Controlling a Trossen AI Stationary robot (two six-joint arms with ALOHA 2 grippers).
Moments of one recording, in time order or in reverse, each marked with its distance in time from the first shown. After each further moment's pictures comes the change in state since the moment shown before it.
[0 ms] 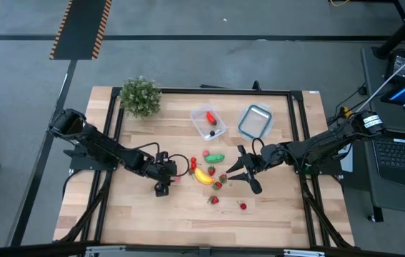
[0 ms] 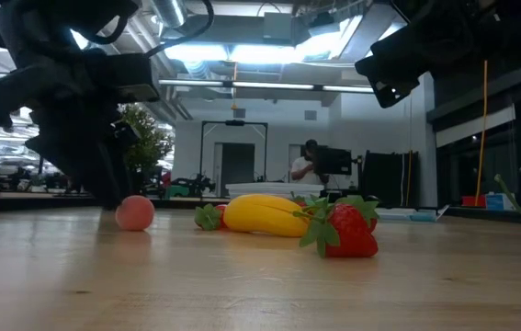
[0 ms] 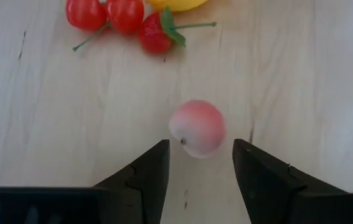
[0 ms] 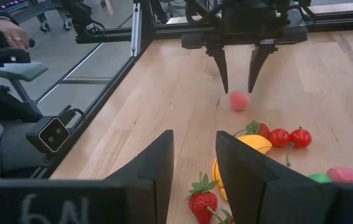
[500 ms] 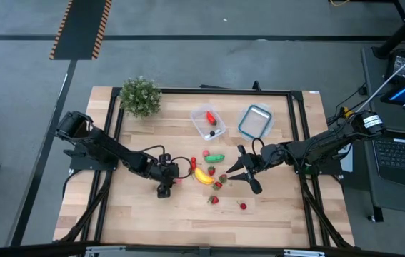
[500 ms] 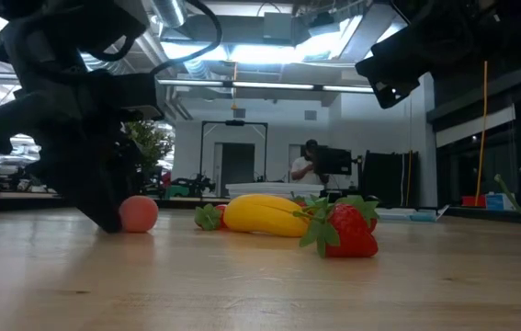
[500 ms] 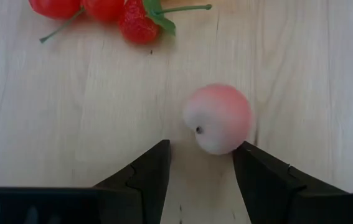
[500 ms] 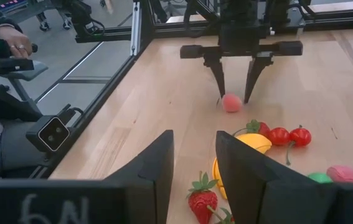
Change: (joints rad) left arm 0.010 0.106 0.002 0.066 0.025 0.028; right arm 0.000 0.000 0.000 -0.004 0.000 0.000
